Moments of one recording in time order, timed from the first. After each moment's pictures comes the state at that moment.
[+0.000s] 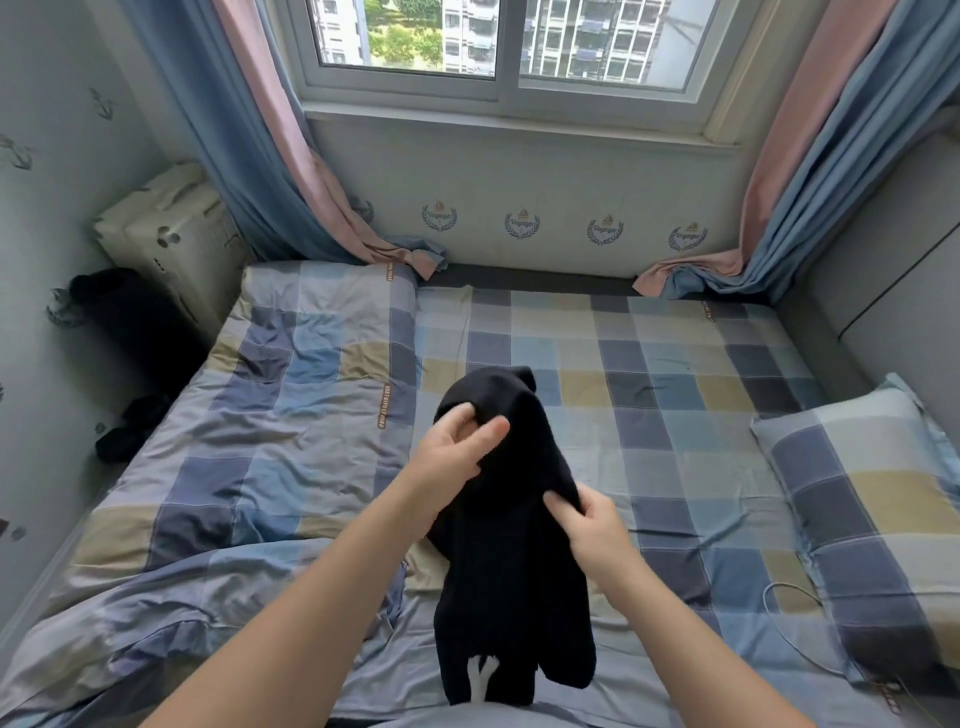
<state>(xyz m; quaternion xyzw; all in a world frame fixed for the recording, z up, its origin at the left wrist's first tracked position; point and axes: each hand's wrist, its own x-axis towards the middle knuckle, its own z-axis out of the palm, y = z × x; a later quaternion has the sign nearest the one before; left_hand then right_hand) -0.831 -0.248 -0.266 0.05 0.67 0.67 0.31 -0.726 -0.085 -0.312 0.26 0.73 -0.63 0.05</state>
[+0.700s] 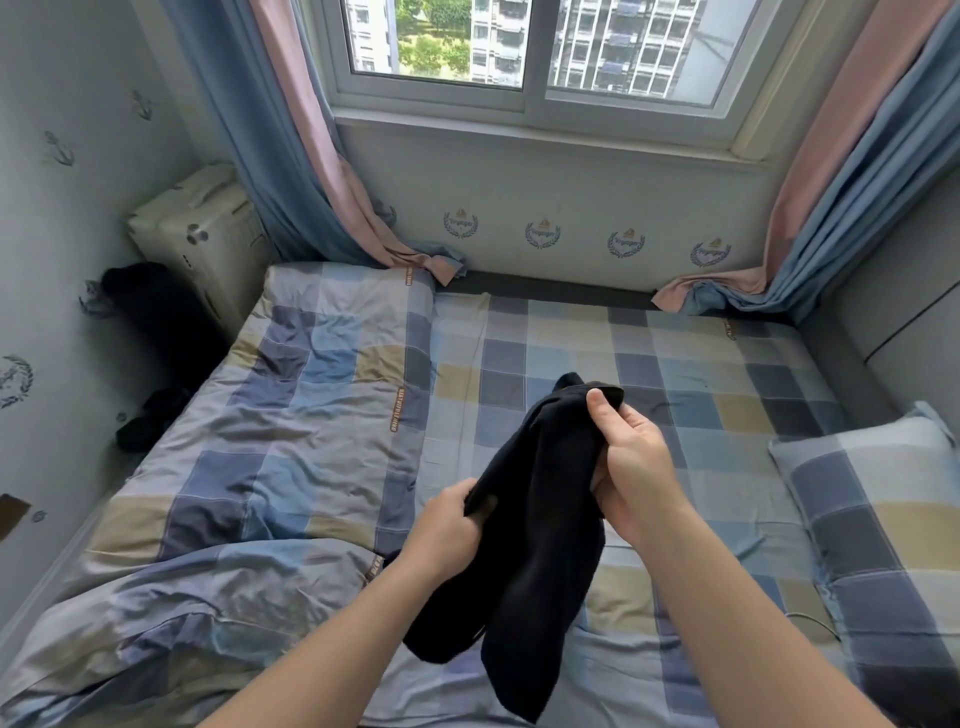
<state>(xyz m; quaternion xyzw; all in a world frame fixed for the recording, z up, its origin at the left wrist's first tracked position) -0.808 -0.265 -0.319 0.09 0.85 0.46 0.24 -0.777 -0.087 -0.225 0.27 0.51 -0.81 -0.07</state>
